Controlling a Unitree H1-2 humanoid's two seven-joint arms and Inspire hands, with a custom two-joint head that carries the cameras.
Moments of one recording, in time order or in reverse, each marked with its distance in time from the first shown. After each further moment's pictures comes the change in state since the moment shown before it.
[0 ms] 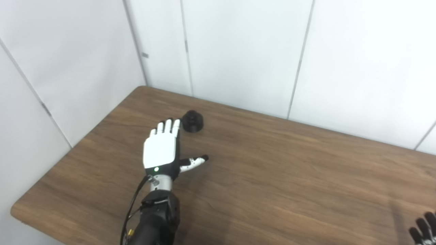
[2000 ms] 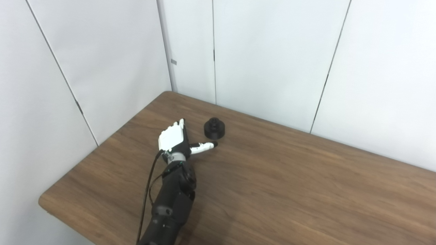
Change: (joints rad) left arm -0.285 0.055 0.223 0.463 -0.255 0.007 0.009; right arm 0.025 -0.065 0.004 0.015 0.036 0.007 0.024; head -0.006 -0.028
